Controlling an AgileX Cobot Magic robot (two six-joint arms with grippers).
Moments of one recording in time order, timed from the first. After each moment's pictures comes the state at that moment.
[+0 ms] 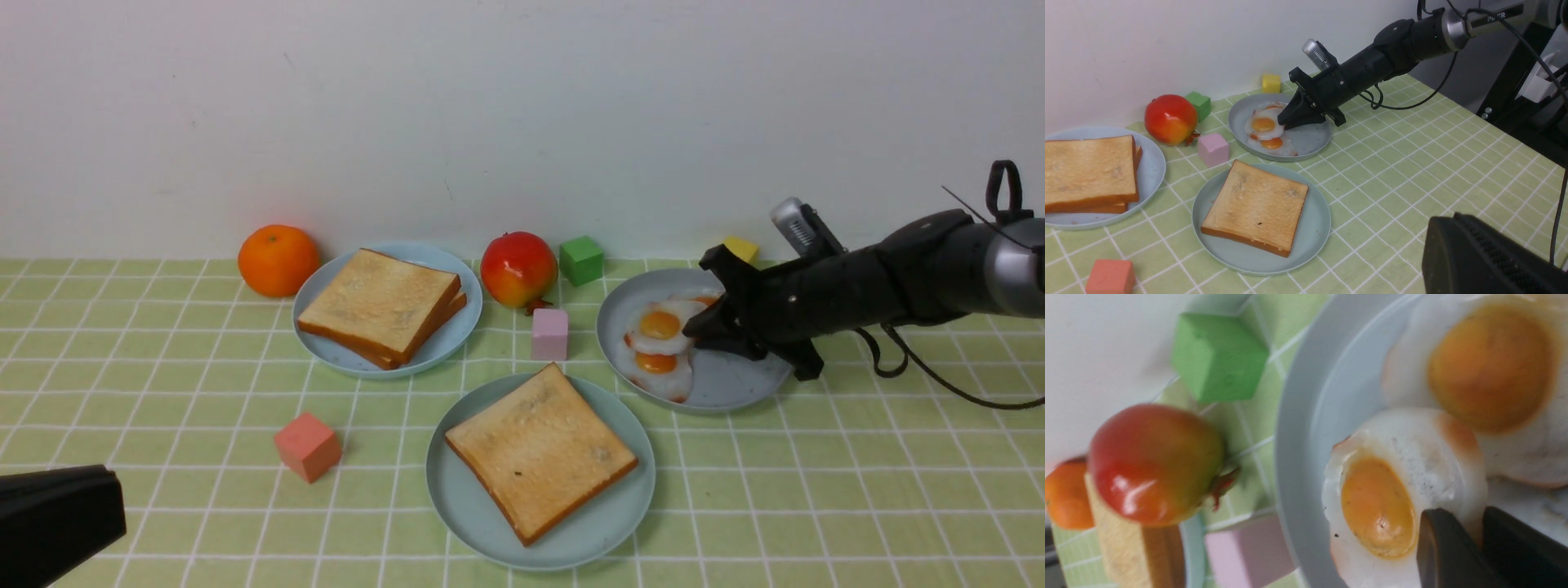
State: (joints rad) right arm 0.08 2.13 -1.42 1.17 0.54 -0.33; left arm -0.77 0.39 -0.69 -0.03 0.59 -0.15
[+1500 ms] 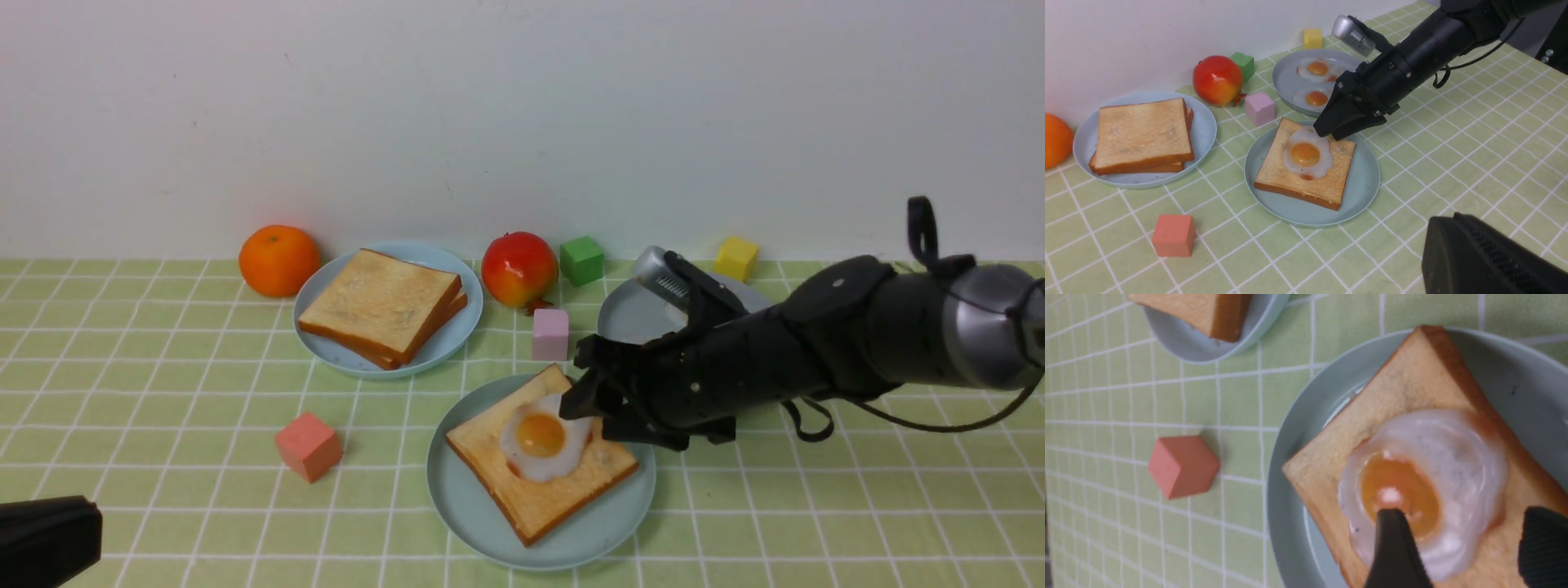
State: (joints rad) right arm 0.38 1.88 -1.13 1.18 0.49 -0.49; left arm -0.77 0.39 -0.69 0.07 0.71 -0.15
